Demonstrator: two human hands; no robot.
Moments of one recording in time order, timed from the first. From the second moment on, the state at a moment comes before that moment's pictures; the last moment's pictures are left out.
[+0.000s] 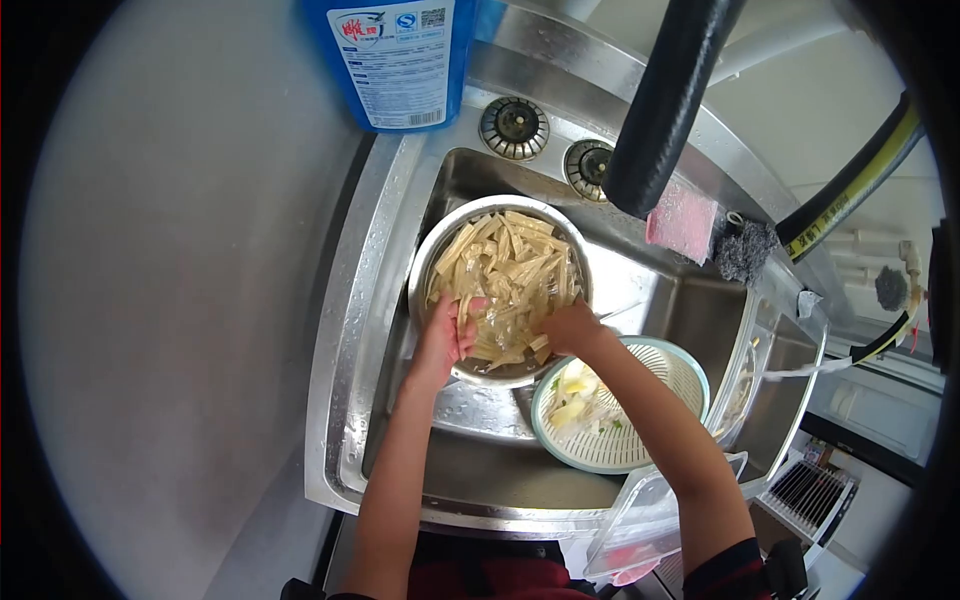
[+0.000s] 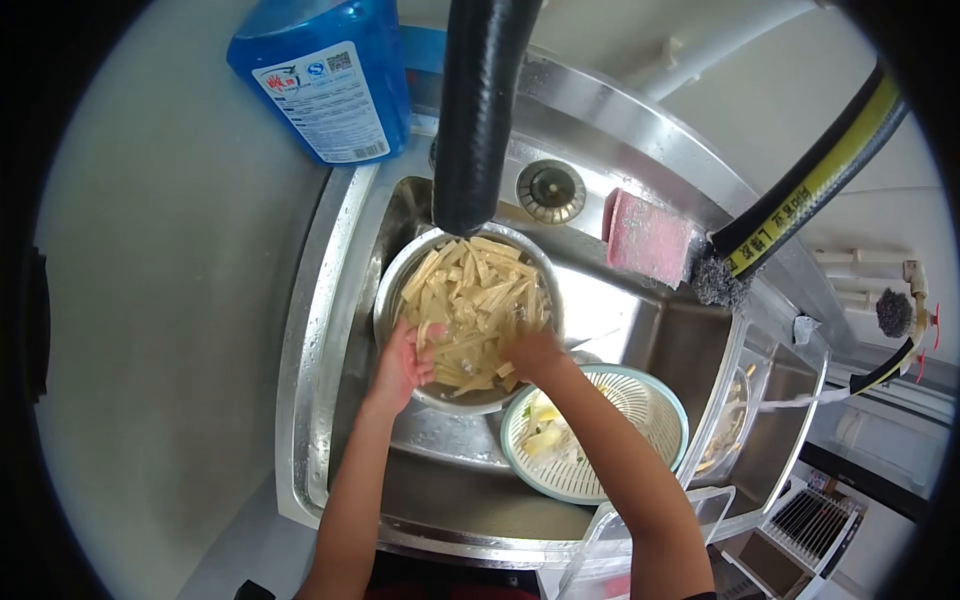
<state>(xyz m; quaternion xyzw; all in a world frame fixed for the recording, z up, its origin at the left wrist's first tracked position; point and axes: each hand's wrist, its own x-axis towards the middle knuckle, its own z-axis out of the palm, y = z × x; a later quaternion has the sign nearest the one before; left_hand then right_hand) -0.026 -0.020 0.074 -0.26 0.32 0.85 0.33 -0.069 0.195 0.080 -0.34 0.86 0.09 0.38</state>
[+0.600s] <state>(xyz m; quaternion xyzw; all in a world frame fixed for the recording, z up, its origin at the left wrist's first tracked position) -0.015 -0.002 0.062 -0.18 0.79 0.58 0.10 -0.075 0.180 0.119 -0.20 0.84 -0.20 0.46</state>
